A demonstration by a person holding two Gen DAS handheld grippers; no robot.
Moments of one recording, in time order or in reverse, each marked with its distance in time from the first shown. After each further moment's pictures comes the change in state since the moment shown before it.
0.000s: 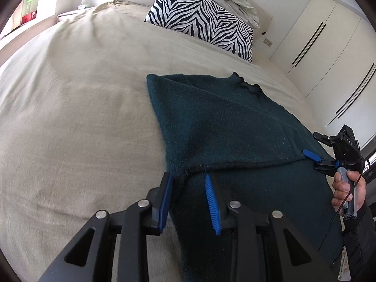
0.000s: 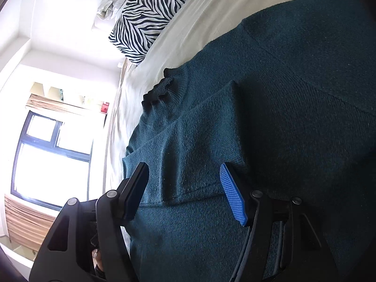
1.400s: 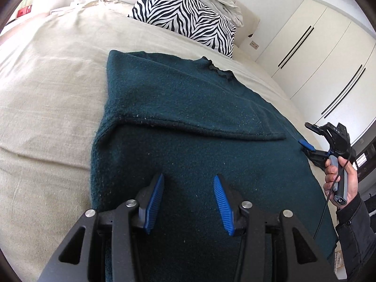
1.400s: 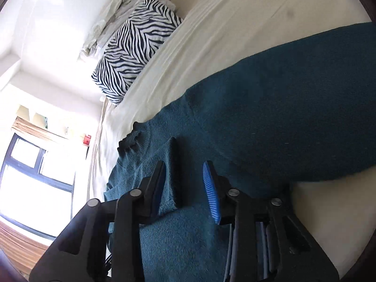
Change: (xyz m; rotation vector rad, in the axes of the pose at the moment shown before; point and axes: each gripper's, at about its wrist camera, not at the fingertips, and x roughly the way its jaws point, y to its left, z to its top) left arm 0.017 -0.044 -0.050 -0.019 -0.033 -0.103; right arm -0.111 -0.057 0.018 0.068 -0.298 -0.123
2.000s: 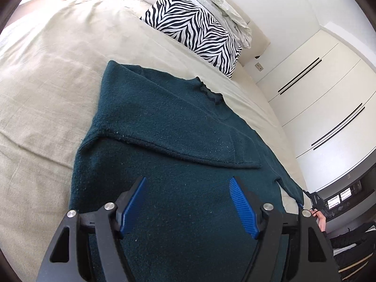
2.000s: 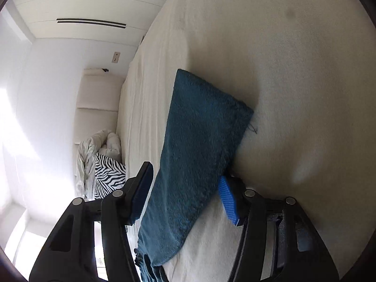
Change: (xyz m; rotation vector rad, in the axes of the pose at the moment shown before) left arm -0.025 -0.021 0.021 -0.192 -0.047 -0.072; right arm -0.188 -0.233 0.080 0.571 -0.483 -0.047
